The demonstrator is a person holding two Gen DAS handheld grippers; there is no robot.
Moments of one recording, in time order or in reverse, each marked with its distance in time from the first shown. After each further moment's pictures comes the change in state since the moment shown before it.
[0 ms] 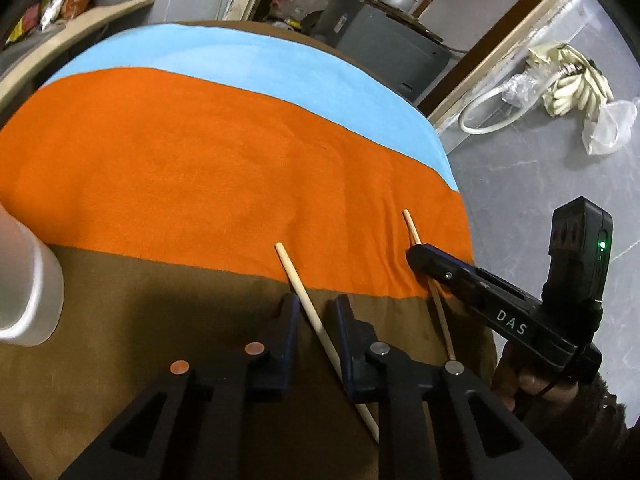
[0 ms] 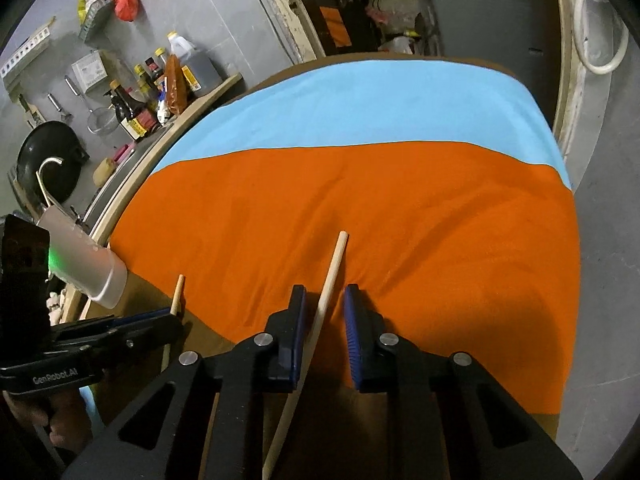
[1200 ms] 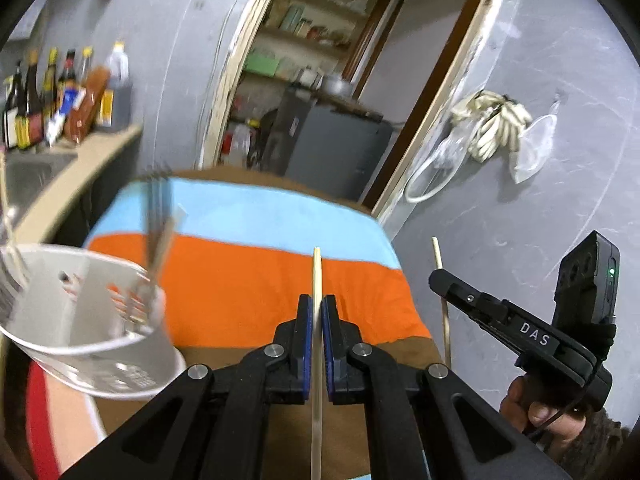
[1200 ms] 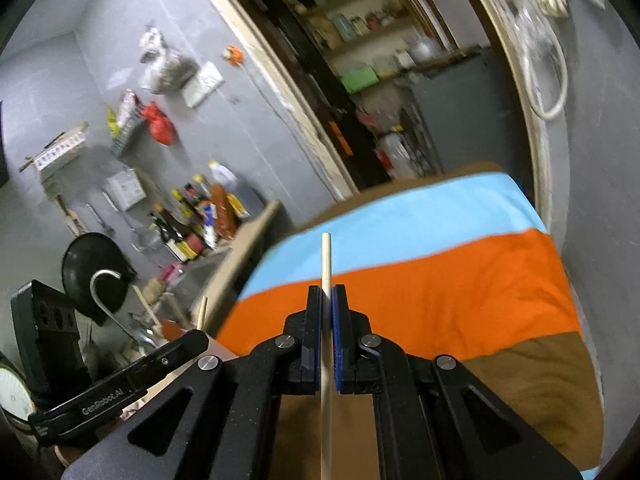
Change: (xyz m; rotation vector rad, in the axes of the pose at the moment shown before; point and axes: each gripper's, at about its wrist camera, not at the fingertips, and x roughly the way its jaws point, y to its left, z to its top) left arm -0.175 0.004 0.013 0.208 -0.346 -0.069; right arm -0.145 0.127 -0.018 0.165 -0.470 0.066
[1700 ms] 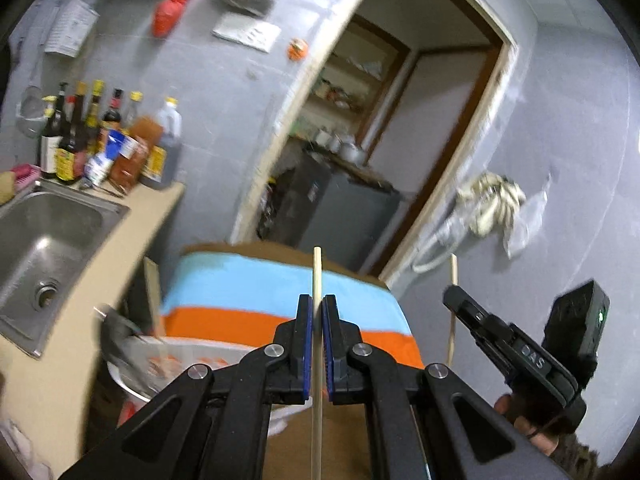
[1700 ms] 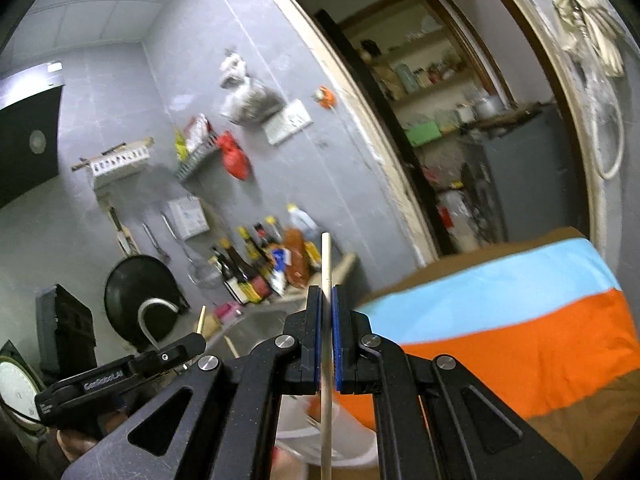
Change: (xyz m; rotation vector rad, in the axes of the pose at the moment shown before) left arm -0.112 0.106 0.062 -0.082 -0.204 -0.006; right arm 0.007 0.134 0.015 -0.085 -0.184 0.150
